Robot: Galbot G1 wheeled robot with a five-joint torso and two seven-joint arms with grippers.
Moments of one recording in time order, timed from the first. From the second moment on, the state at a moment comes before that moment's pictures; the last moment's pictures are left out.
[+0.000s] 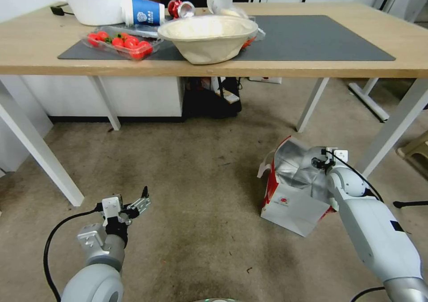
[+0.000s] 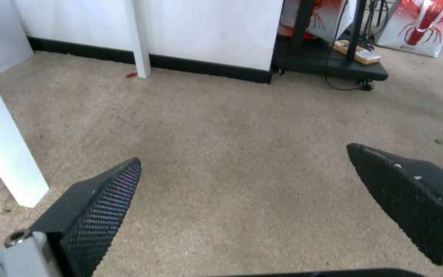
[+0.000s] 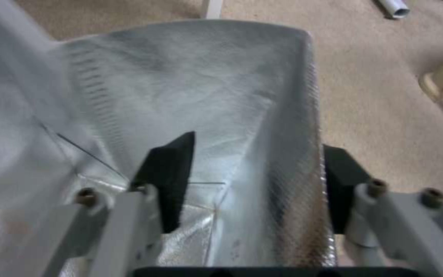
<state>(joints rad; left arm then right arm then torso) 1.68 -1.24 -0.50 -2.22 -0.52 0.25 -0.40 -0.81 1.08 0.41 1.28 0.40 -0.58 0.24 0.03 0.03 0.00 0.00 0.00</state>
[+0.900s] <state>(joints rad) 1.66 -1.23 -0.51 -2.21 -0.54 0.25 -0.42 -0.97 1.02 0.46 1.41 0.37 -0.39 -0.04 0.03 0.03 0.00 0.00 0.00</state>
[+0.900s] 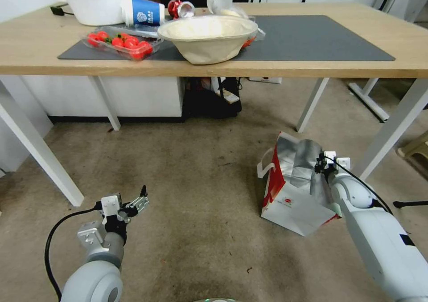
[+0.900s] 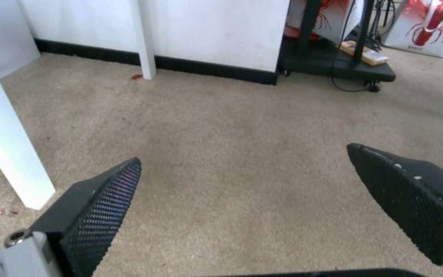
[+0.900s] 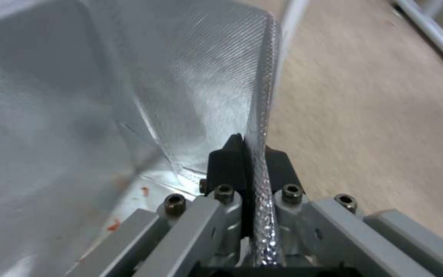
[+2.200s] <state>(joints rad) 1.67 -1.23 -0.53 -2.23 -0.54 0.26 -0.42 -1.10 0.85 0.54 1.55 0.56 -0.06 -0.72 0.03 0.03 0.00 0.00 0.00</state>
